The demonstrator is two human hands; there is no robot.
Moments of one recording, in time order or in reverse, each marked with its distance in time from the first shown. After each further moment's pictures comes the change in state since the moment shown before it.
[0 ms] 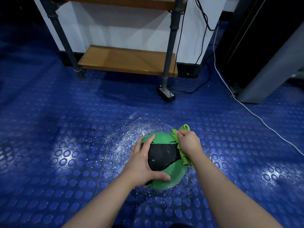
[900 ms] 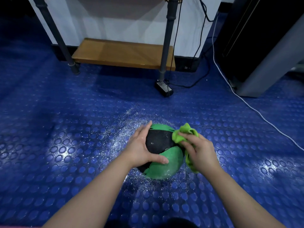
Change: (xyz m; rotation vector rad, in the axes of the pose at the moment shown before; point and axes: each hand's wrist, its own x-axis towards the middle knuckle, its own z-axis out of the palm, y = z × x) left_hand 0.032 0.007 -0.013 -0.053 -0.042 -0.031; right_hand -0.045 0.047 -0.028 -0.038 0.145 -0.571
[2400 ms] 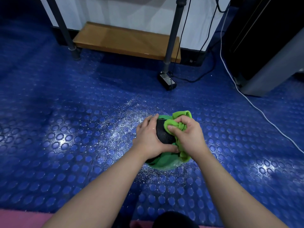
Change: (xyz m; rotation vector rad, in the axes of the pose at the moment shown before) left_hand 0.007 0.027 0.027 0.074 0.168 -0.022; right_hand 0.032 -0.032 0.020 0.281 -0.048 0.253
